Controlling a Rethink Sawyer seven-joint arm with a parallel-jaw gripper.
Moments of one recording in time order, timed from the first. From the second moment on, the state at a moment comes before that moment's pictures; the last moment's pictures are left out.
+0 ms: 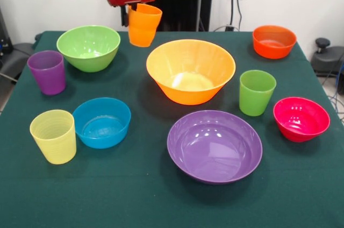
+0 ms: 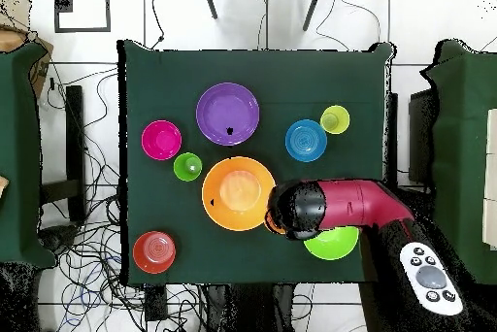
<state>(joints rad) -0.65 -0.79 0.32 1.88 -0.54 0.80 1.49</state>
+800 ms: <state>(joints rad) -0.65 -0.79 0.32 1.89 -0.55 0.84 1.49</state>
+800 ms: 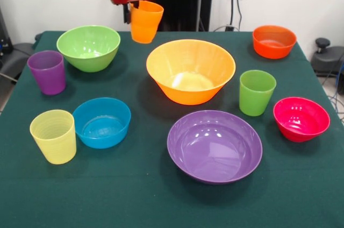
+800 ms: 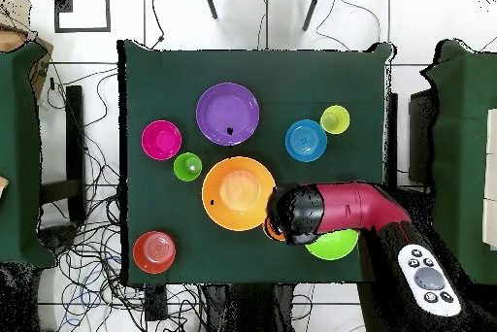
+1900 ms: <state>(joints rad) -0.64 -0.87 0.33 1.88 -0.54 0.98 1.49</state>
